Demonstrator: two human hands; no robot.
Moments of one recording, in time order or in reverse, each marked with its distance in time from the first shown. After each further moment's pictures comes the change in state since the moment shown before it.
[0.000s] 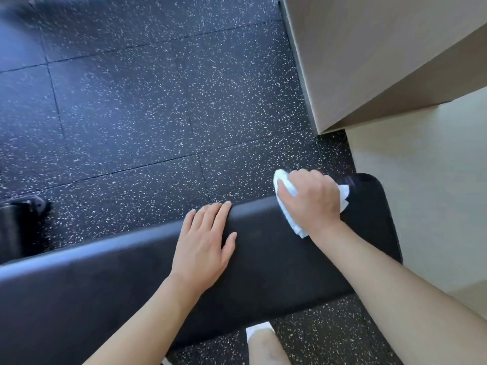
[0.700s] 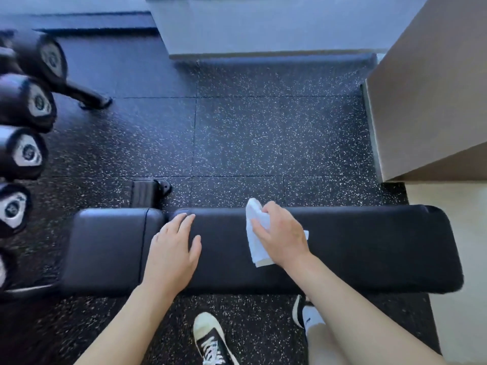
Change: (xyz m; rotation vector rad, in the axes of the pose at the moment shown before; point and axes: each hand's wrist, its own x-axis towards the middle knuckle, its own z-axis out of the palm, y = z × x) left_hand -0.278 -0.209 -0.183 -0.069 0.133 -0.485; right_hand -0.116 -0.365 -0.114 0.464 -0.395 -0.067
